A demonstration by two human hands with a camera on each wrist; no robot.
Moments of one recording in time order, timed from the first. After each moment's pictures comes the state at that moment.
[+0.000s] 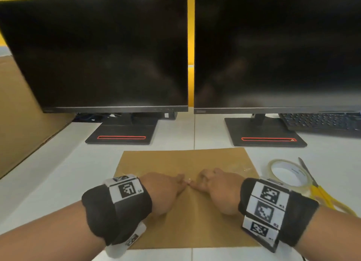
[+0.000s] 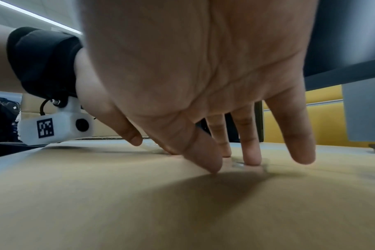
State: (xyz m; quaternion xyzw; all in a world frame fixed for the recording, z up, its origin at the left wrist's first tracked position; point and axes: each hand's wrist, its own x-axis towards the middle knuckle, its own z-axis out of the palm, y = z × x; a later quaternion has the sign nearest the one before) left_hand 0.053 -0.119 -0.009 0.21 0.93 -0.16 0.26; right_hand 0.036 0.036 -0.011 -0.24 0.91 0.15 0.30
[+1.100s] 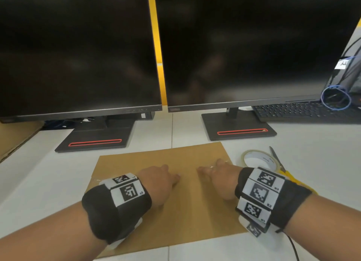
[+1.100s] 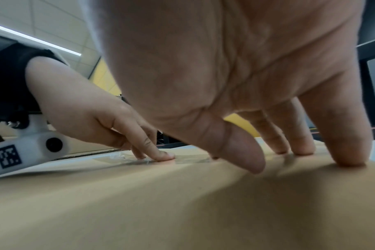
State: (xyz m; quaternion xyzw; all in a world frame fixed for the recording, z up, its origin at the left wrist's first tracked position) left_hand 0.043 -0.070 -0.006 0.18 0.93 -0.21 0.23; right_hand 0.041 0.086 -0.012 -0.06 0.95 0.12 0.28
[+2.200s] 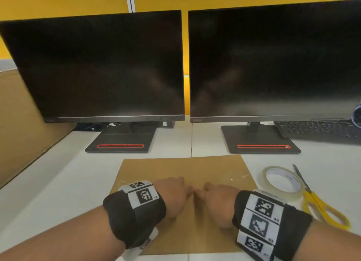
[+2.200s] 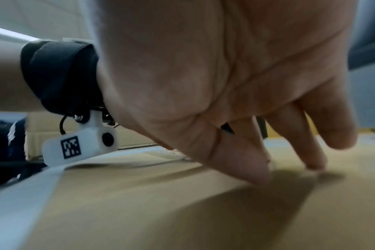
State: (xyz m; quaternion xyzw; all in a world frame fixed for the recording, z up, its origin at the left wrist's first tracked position) left_hand 0.047 -0.090 -0.011 0.17 0.94 -0.16 0.25; right_hand 0.058 0.038 -0.014 -0.19 0.94 0.13 0.26
